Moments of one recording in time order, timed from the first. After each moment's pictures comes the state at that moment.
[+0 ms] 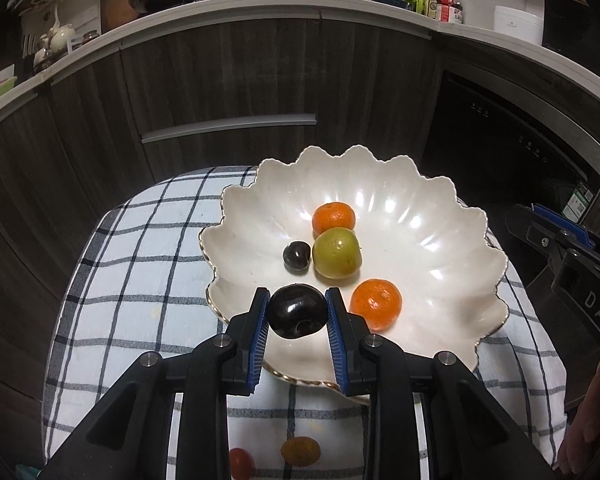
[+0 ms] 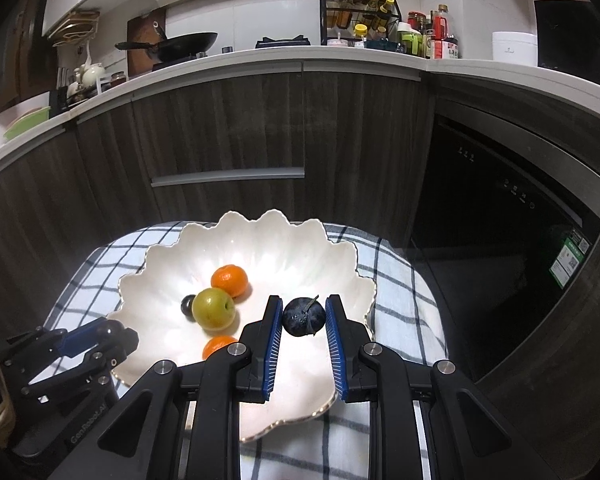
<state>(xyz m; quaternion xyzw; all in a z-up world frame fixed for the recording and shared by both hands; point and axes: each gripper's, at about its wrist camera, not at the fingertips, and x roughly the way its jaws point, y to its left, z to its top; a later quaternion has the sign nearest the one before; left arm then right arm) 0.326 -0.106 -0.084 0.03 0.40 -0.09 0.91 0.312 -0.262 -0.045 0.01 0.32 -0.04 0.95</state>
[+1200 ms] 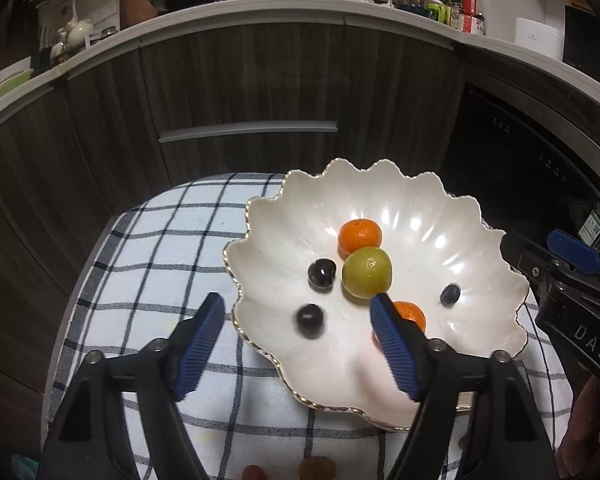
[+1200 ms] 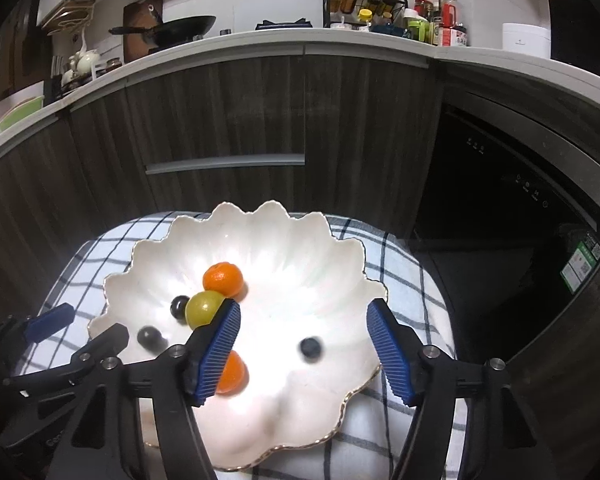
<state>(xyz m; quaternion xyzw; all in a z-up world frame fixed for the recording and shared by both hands) 0.339 -0.095 -0.079 0.01 0.39 -0.06 0.92 0.338 -0.259 -0.054 0.00 0.34 -0.04 0.94</state>
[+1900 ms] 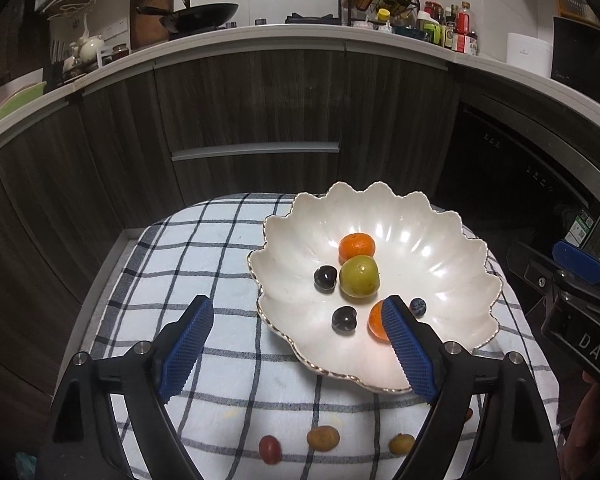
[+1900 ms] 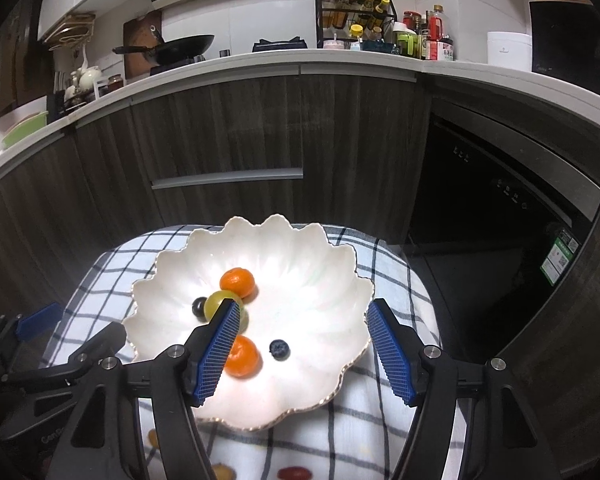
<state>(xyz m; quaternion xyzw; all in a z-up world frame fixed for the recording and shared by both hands) 0.297 -0.082 -0.043 0.02 0.36 -0.06 0.93 0.296 -0.256 -0.024 0.02 0.32 -0.04 0.95</state>
